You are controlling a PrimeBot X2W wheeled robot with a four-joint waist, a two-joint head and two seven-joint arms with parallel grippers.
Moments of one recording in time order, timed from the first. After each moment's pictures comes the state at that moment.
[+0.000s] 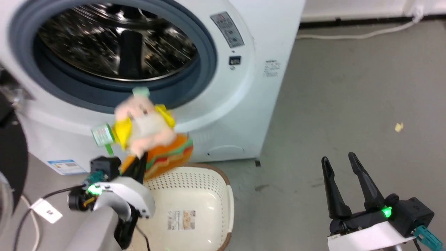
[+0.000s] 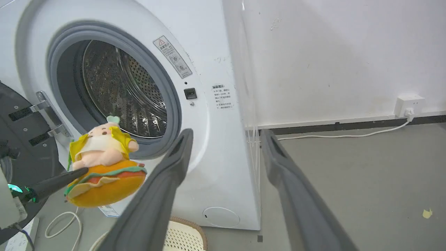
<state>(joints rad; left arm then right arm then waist) -0.48 0.27 -0.39 0.76 -0.54 -0.09 -0.26 0.00 -0.05 0.12 -0.04 0.25 0.13 -0.26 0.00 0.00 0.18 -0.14</state>
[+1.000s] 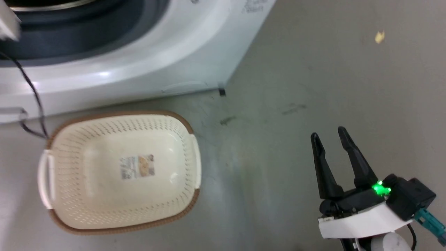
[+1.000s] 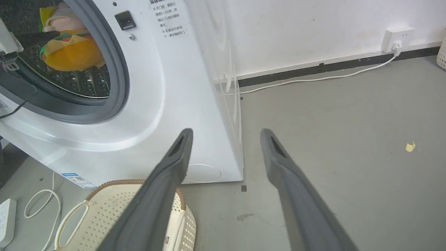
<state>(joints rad) -1.03 0.60 -0.21 0.41 -0.47 0.00 0.16 -0.09 -0.05 0.18 -0.09 0.31 0.13 -0.26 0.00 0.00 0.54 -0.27</state>
